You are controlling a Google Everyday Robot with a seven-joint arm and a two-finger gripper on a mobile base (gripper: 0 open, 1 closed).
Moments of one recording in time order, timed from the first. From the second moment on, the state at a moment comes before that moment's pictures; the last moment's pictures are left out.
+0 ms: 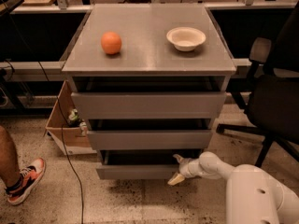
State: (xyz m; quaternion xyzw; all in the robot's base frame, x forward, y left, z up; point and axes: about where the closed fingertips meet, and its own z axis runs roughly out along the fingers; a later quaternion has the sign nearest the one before) arm 0.653 -0.138 0.193 -0.59 0.72 0.15 0.34
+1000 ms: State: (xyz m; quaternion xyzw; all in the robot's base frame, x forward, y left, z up) arm 0.594 -0.148 0.189 -0.59 0.72 0.18 0.31
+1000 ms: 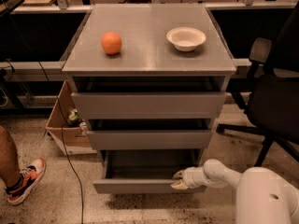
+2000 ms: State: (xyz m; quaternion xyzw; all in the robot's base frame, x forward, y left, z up) arm 0.580 -0.149 0.190 -0.59 0.72 0.19 0.30
